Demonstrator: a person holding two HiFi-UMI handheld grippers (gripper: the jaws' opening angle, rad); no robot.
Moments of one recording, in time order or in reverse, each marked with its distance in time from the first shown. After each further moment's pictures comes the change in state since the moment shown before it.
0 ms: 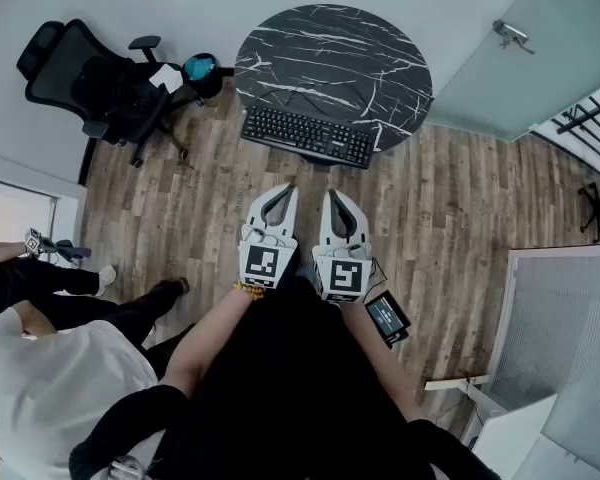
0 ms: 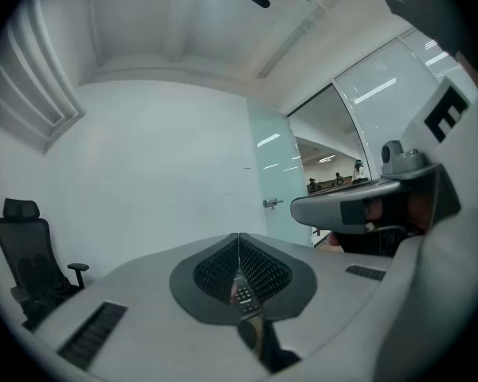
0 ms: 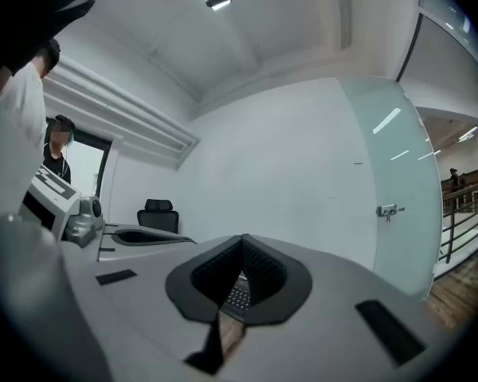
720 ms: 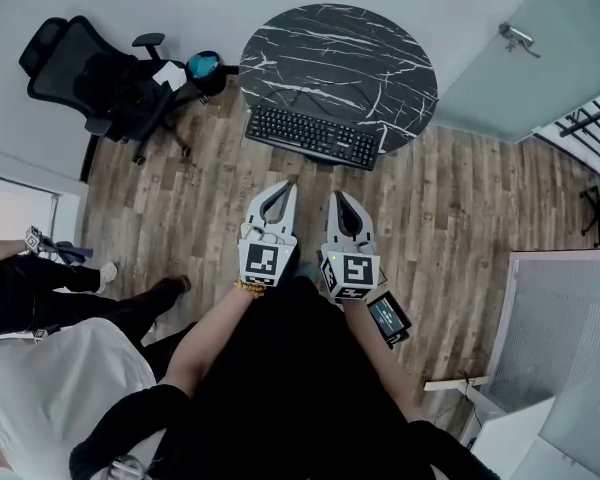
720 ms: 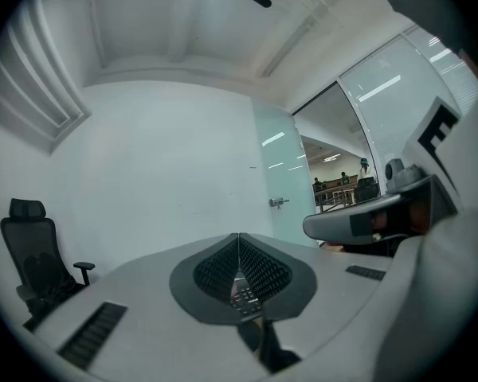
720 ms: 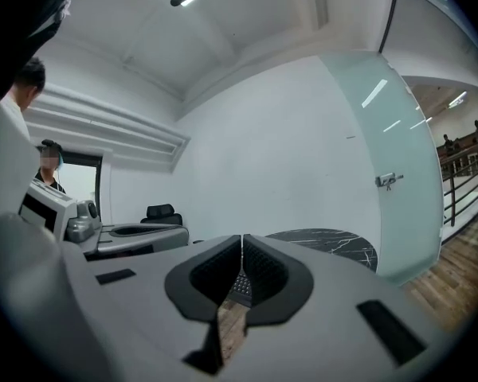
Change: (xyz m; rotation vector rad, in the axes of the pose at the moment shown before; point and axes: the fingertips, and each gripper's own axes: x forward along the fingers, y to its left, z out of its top) left arm -0.001 0.015 -0.003 -0.014 0.010 0.038; right arm 0.006 -0.006 -0.023 0.161 0.067 0.018
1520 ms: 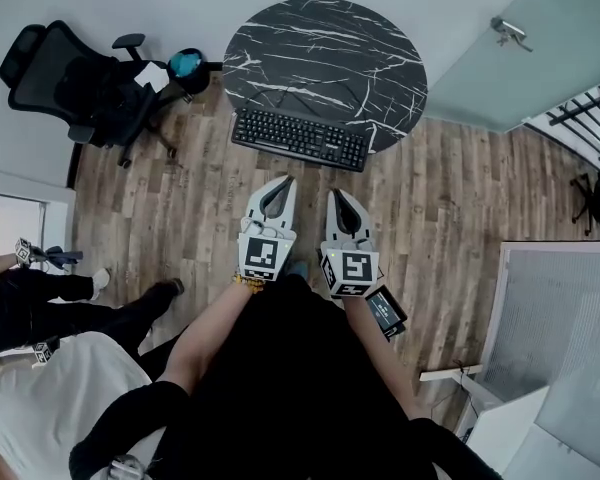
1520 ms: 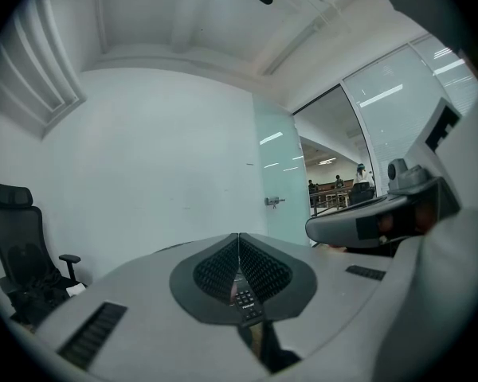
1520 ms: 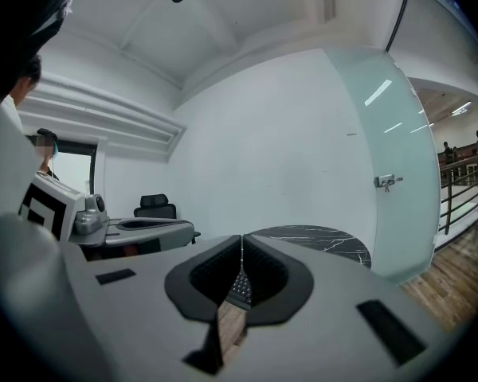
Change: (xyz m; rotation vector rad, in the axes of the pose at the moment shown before) left arm 0.046 0.004 -0.008 -0.040 0.013 -0.056; right arm 0.026 -0.024 -0.003 -0.036 0.059 -0.028
